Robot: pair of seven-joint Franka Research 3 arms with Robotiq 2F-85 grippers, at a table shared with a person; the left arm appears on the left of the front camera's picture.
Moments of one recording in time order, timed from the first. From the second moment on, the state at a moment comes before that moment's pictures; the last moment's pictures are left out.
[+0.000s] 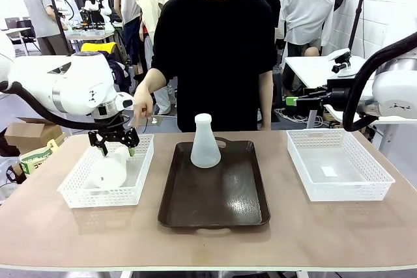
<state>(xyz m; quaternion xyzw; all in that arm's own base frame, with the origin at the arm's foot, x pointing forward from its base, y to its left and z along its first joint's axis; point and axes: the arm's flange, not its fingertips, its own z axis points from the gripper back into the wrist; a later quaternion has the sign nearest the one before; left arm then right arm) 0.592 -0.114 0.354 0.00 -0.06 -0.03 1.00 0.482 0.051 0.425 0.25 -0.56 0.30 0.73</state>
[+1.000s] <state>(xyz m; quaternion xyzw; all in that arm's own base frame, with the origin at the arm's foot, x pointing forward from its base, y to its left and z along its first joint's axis) 0.609 -0.101 0.327 -0.01 -0.05 -0.01 1.00 0.482 0.051 0.425 0.25 -0.56 0.30 0.73</state>
